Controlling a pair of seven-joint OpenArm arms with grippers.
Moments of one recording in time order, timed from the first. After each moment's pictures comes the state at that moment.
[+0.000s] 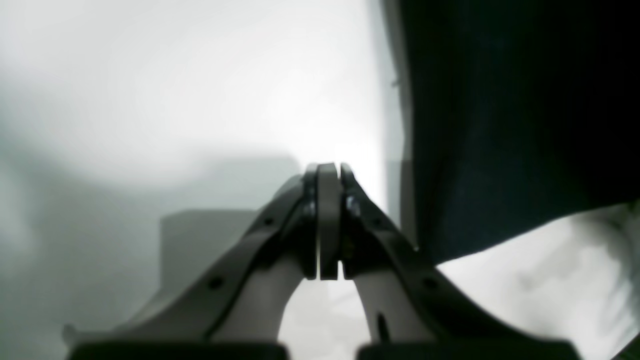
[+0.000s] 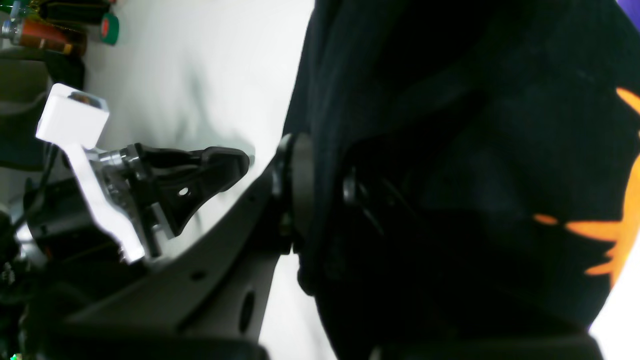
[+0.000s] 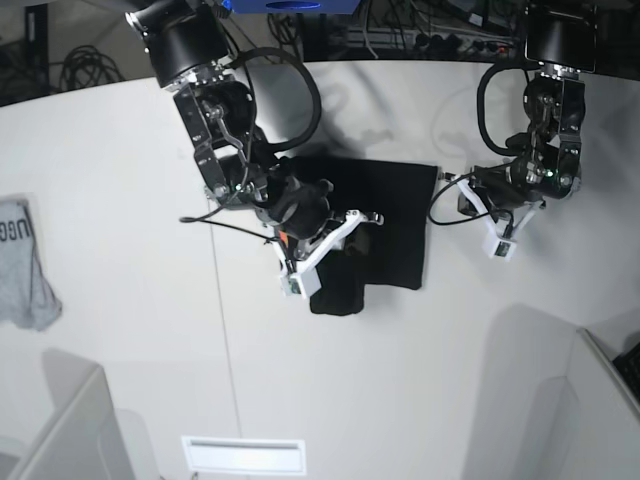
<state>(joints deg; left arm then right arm) 5.2 -26.3 -0.3 92.0 -34.4 -11.1 57.4 4.6 -0.6 -25.8 95.7 36.7 -12.2 -49.0</state>
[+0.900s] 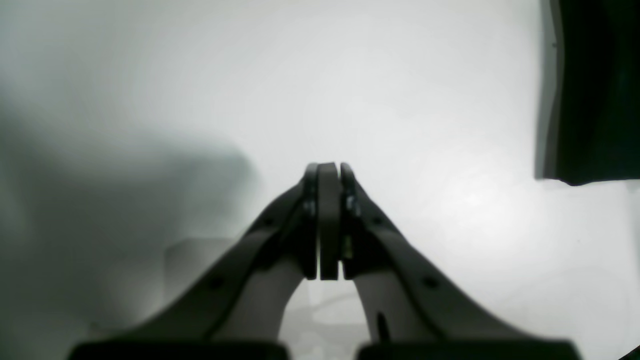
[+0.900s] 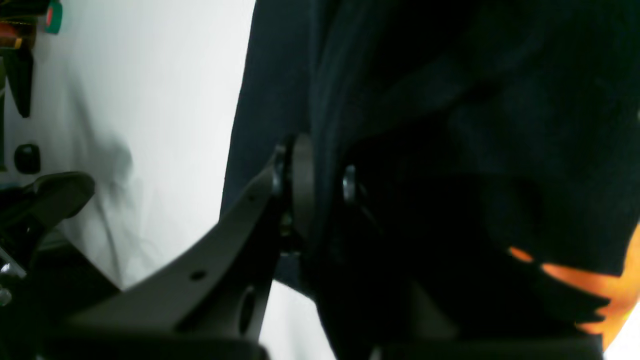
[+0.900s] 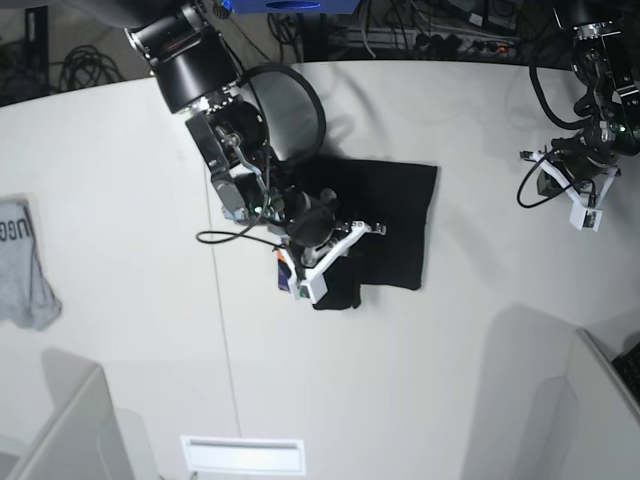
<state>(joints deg) 16.4 -26.4 -26.2 96.8 -34.1 -22.9 58.0 9.9 -1.3 -27.0 82.8 37.2 -12.2 -45.9</state>
